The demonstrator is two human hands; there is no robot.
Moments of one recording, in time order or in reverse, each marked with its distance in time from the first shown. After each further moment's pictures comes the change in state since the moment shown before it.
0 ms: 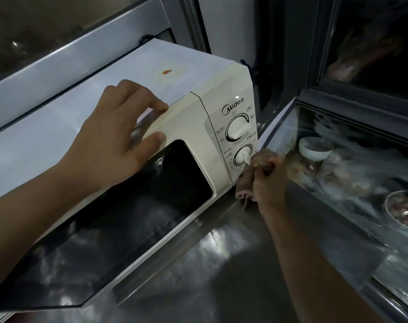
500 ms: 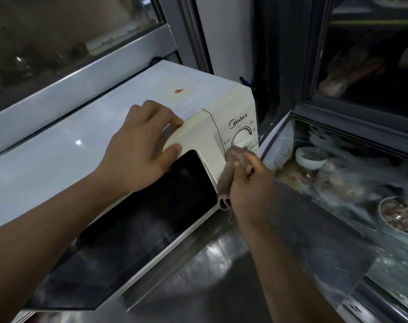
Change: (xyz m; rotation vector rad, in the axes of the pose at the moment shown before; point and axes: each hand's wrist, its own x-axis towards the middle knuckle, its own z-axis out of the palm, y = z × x) left_hand -0.001 0.010 -0.005 -0.040 0.000 -0.037; right_hand -0.069 -0.083 0.005 -0.003 -0.047 -0.138
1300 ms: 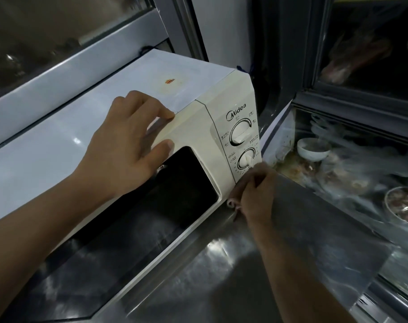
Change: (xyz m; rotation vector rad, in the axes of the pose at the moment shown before) left_hand 0.002 -0.009 0.006 0.016 0.015 0.011; right_hand 0.023 0.083 0.019 0.047 0.121 0.223
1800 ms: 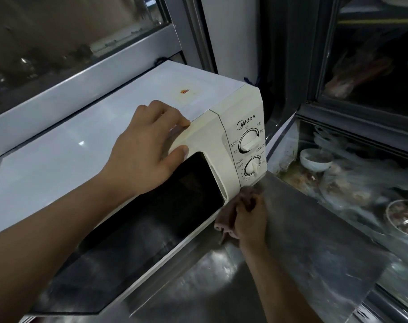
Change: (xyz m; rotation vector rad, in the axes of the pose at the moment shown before) left_hand -0.002 0.006 -0.005 -0.039 -0.005 -0.017; right_hand -0.041 0.000 -0.001 0.001 -0.121 0.126
